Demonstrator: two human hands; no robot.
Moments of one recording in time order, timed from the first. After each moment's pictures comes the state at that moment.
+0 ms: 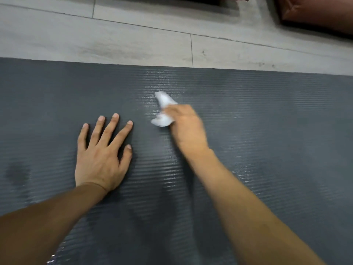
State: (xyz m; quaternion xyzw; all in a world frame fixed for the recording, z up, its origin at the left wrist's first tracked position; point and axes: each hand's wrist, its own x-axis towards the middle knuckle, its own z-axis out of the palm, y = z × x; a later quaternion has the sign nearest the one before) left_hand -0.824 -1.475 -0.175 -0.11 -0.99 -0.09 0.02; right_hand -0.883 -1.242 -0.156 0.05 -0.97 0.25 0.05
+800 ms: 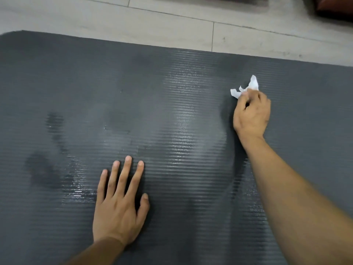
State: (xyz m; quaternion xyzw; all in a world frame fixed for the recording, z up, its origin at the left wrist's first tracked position) left_hand -0.619 -1.435 -0.167 -0.03 -0.99 -0.07 -0.07; right_hand -0.864 -1.113 -0.181 -0.16 -0.94 0.20 0.22
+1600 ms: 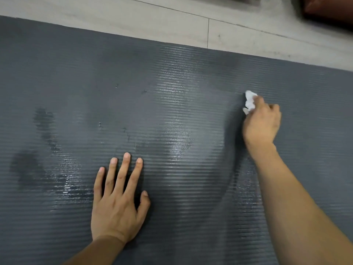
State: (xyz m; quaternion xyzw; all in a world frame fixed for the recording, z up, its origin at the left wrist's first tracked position) left_hand -0.620 -1.436 -0.167 -0.03 -0.99 -0.09 -0.06; right_hand -0.830 -1.093 -0.153 -0.14 -0.98 0.01 0.10
